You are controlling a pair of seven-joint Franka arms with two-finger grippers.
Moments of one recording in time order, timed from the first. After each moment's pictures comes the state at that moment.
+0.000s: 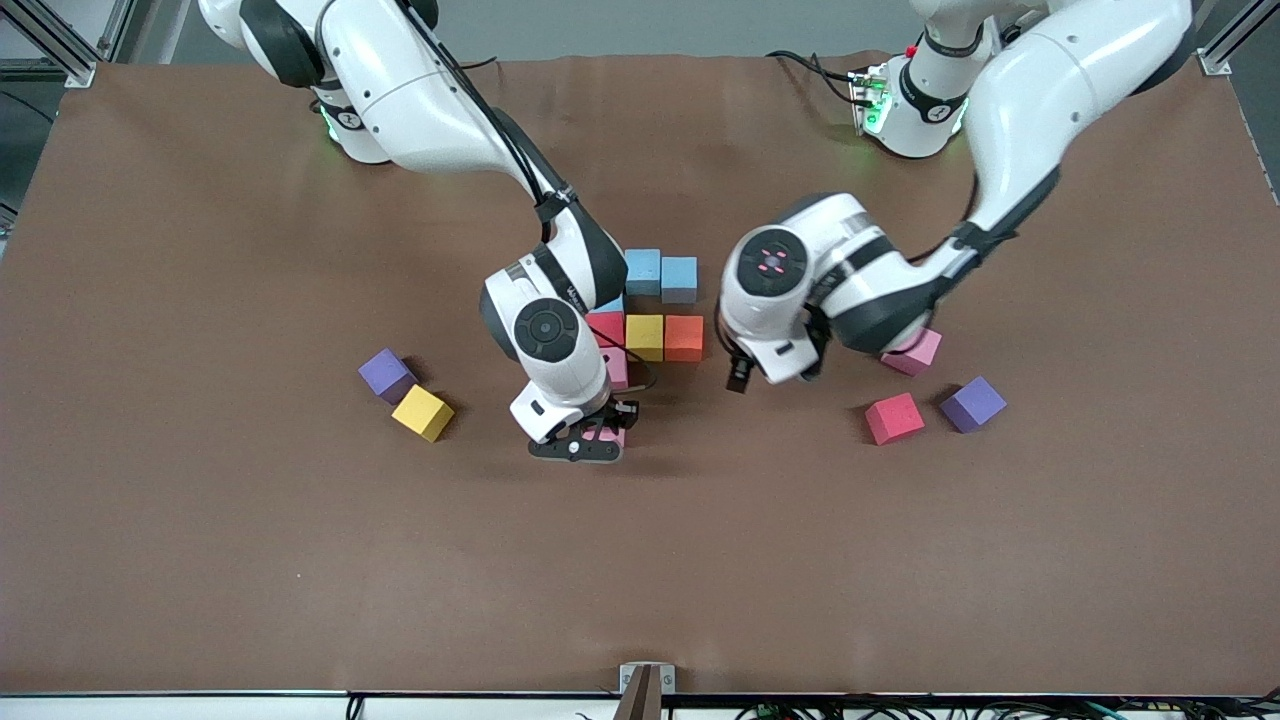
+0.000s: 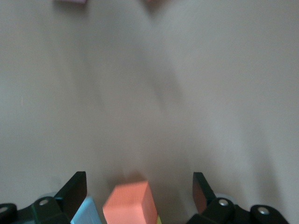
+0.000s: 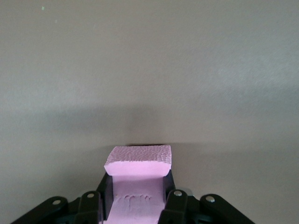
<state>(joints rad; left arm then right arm) 0.25 0.79 -1.06 -1.64 0.67 1.87 -2.16 0.73 0.85 -0.14 -1.31 0.17 2.24 0.62</state>
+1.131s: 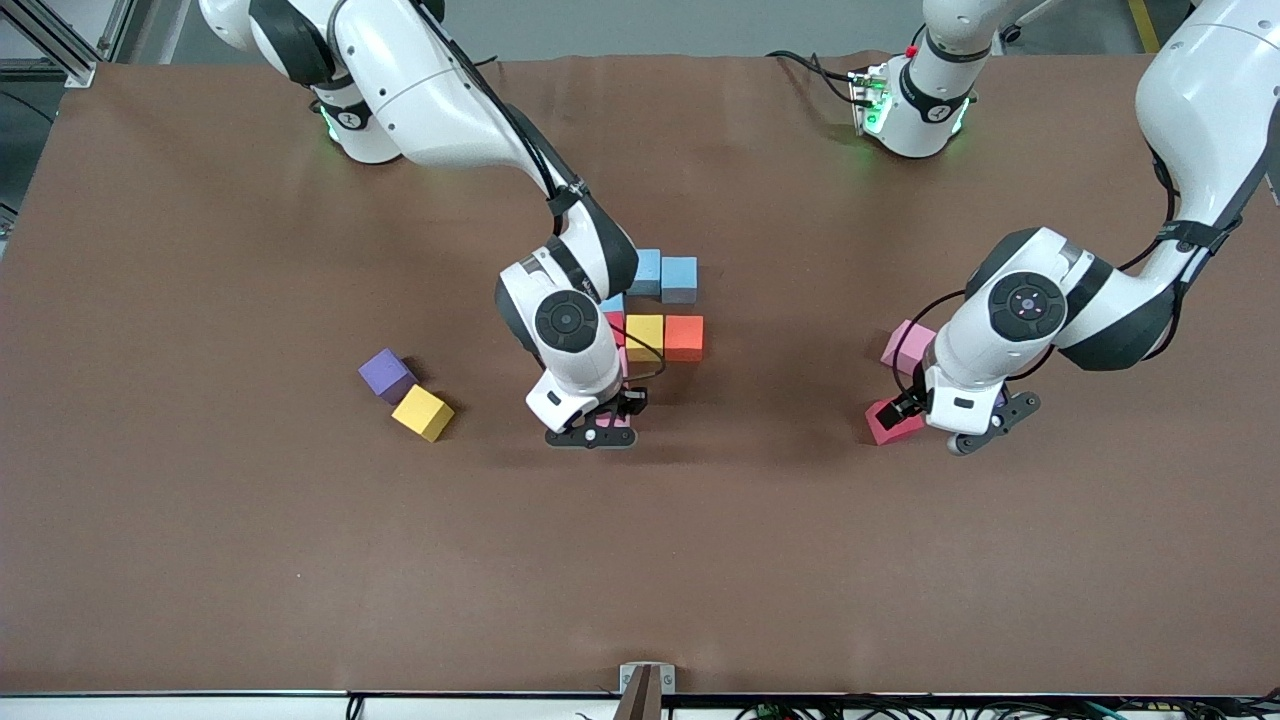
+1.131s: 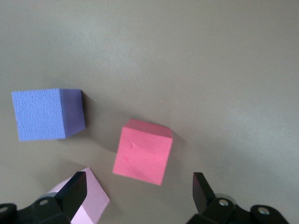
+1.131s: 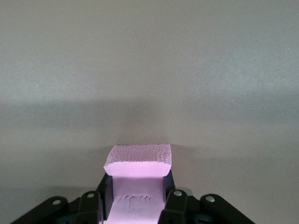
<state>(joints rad) 0.75 0.72 -1.12 -1.92 0.84 2.11 -1.28 0.76 0.86 -0.14 -1.33 0.16 2.24 0.59</state>
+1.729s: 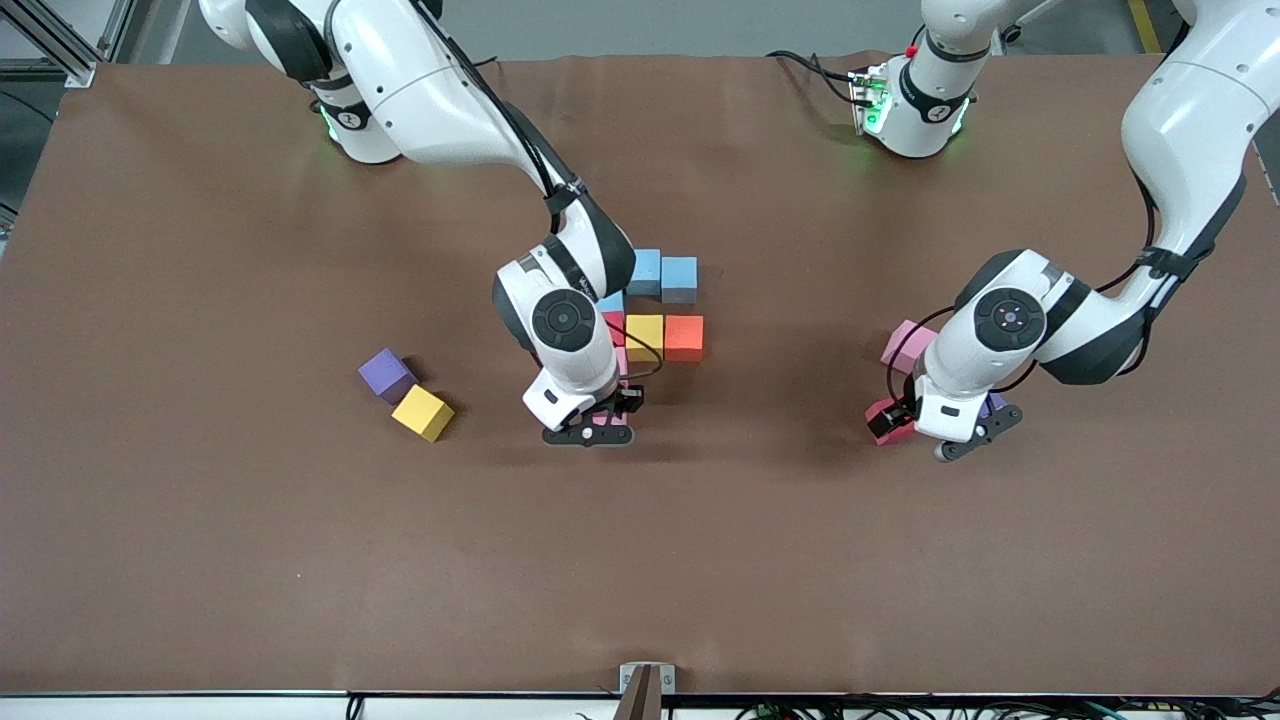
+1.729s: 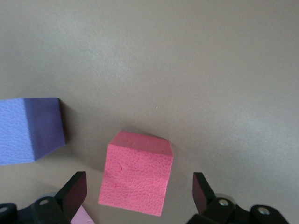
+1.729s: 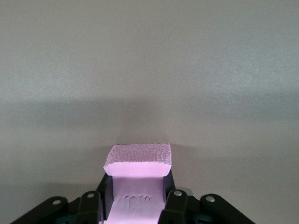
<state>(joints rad) 0.68 0.77 -1.01 -1.93 0.90 2.22 -1.28 0.76 0.84 -0.14 -1.35 0.16 2.24 0.58</state>
